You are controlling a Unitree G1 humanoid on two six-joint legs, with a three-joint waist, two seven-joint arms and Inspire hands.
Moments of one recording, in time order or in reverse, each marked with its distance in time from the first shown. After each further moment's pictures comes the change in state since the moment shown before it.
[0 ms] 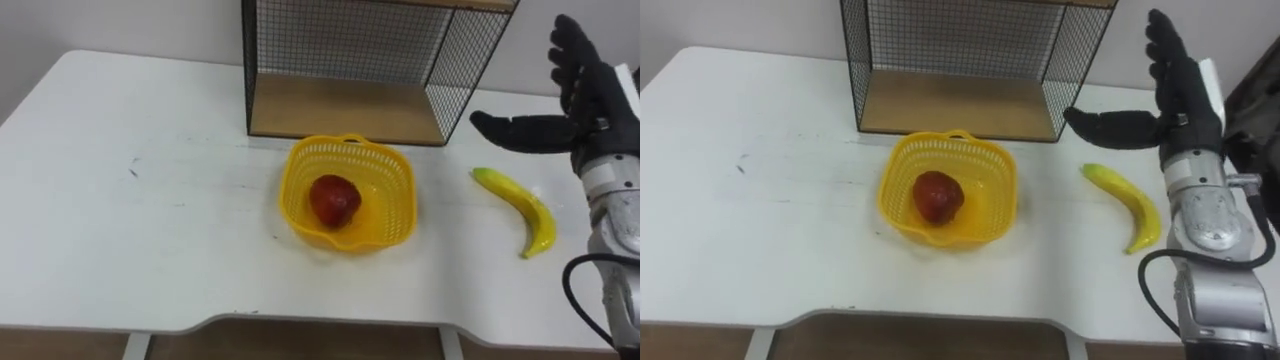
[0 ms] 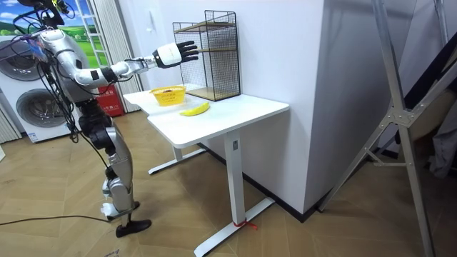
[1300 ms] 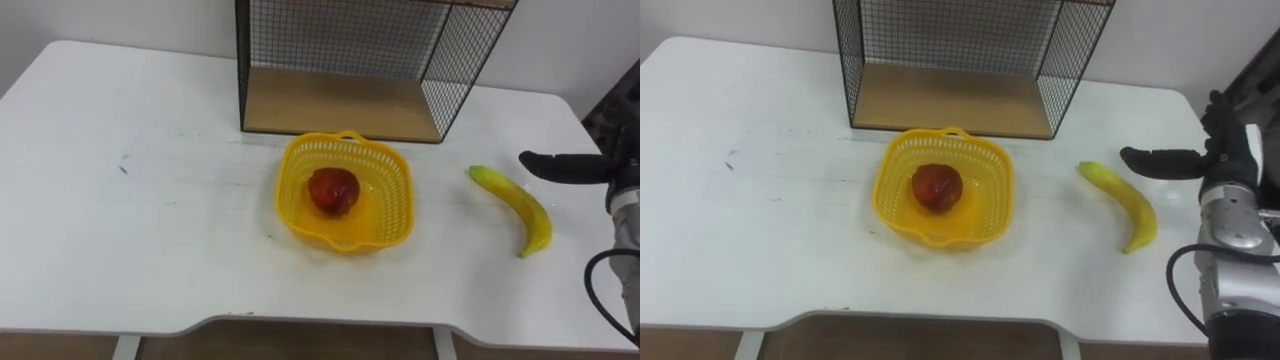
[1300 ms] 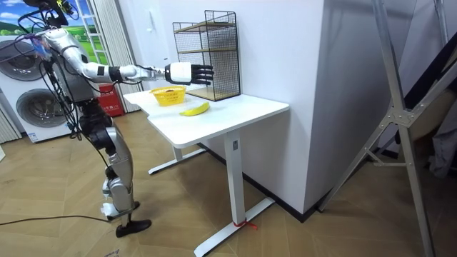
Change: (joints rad) left arm 0.032 0.002 0.021 -0.060 0.003 0.043 -0.001; right arm -0.156 -0.102 0.014 0.474 -0.065 0.049 0.012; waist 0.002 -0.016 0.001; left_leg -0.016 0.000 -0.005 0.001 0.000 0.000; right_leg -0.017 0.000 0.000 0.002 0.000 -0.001
